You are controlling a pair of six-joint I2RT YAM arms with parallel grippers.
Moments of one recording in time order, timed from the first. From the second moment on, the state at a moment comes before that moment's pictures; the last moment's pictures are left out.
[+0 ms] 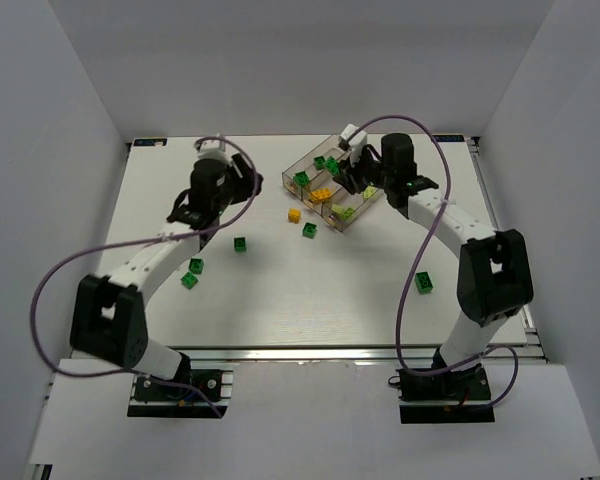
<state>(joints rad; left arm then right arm) -0.36 1.55 1.11 0.12 -0.05 -0.53 0.37 1.70 1.27 0.05 -0.49 -0.39</state>
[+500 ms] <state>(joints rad) -0.30 0.95 0.63 -0.06 -0.21 -0.60 0.43 2.03 1.68 -0.07 -0.33 -0.72</state>
